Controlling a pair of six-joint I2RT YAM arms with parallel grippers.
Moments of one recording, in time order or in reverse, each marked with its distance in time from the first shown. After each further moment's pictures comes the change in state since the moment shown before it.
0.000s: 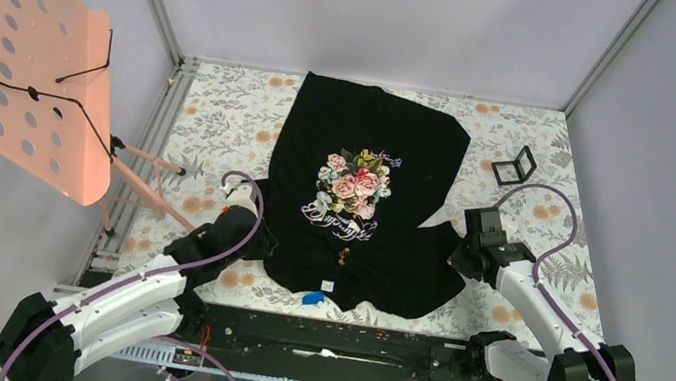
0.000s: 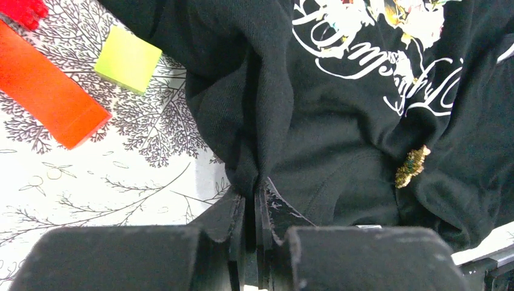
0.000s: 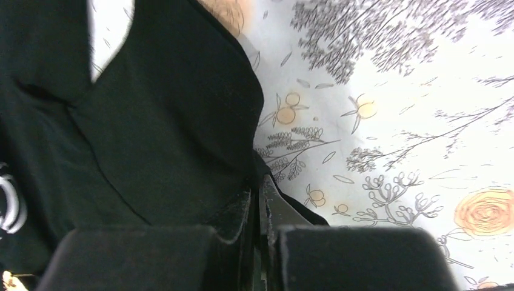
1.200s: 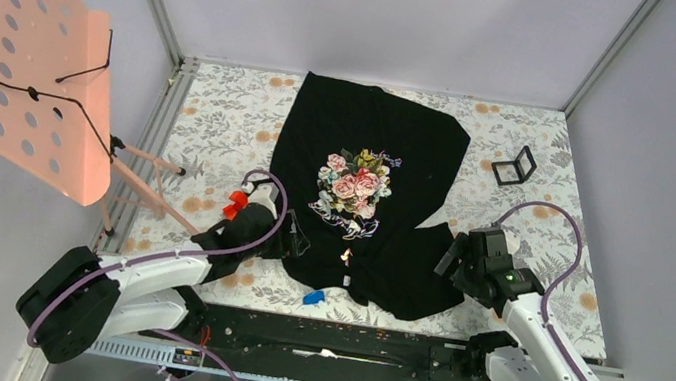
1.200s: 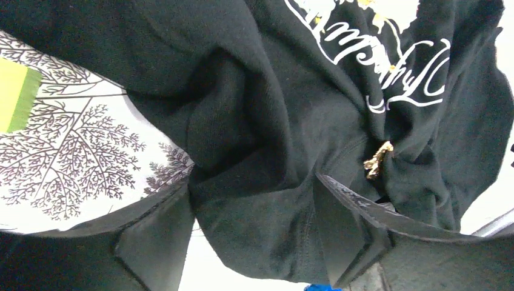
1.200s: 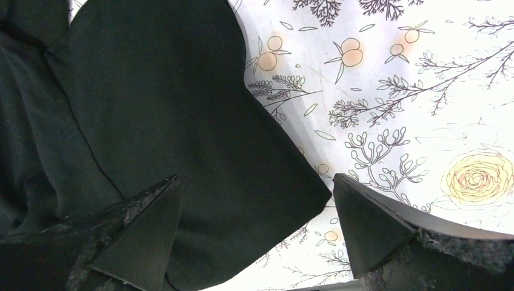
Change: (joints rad) left arm -0.023 0.276 -0.015 0.316 0.113 -0.040; right arm 0.017 -0.275 -0.090 -0.114 -0.018 -0.020
